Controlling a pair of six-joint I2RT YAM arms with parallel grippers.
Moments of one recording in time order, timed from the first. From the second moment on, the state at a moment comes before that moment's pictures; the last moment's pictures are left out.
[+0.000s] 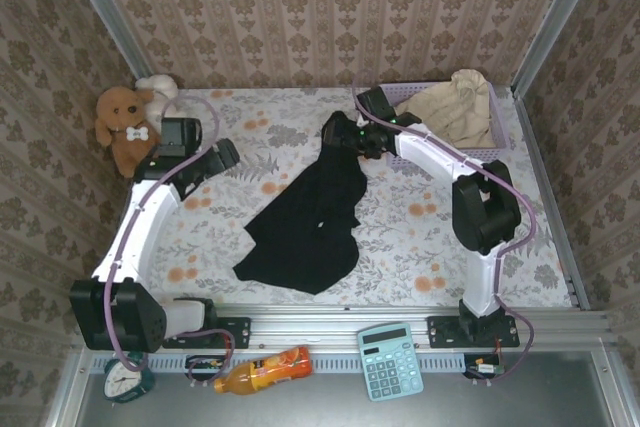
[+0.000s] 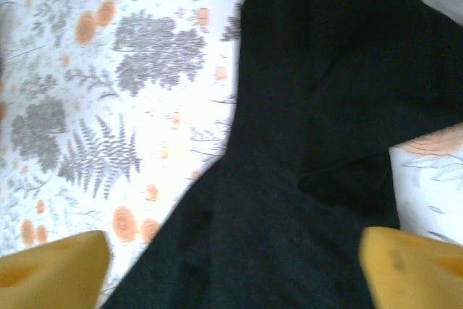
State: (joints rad) left arm -0.13 1.24 1.09 -0.72 0.00 -0.46; right arm 0.44 1.95 1.60 -0.53 -0.16 0.66
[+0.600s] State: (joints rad) left arm -0.40 1.21 0.72 -0.70 0.08 -0.67; right arm 0.67 1.56 1.14 -0.62 -0.19 0.66
